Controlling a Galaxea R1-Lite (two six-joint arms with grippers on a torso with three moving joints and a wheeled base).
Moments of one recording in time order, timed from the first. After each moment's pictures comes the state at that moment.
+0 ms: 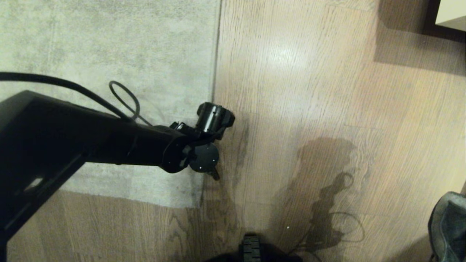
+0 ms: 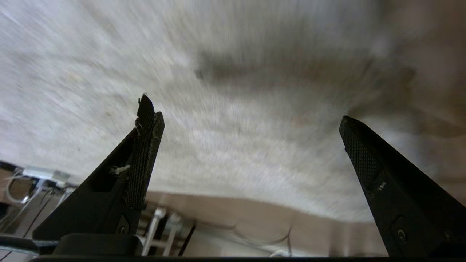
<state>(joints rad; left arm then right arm) -0.66 2.08 -1.37 -0.03 0.96 0.35 0.00 0.00 0.00 -0.02 -0.02 0.03</state>
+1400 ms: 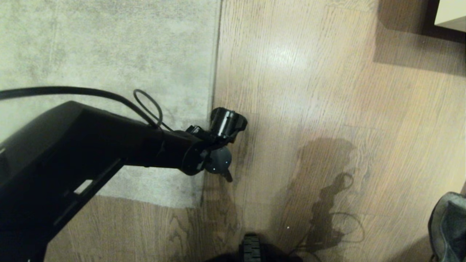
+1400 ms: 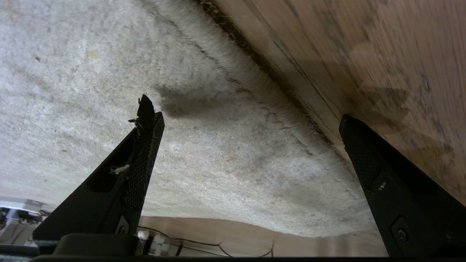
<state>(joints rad) -0.66 2.19 -1.46 -0.07 0.89 0.37 0.00 0.00 0.00 -0.02 -0.02 0.03</state>
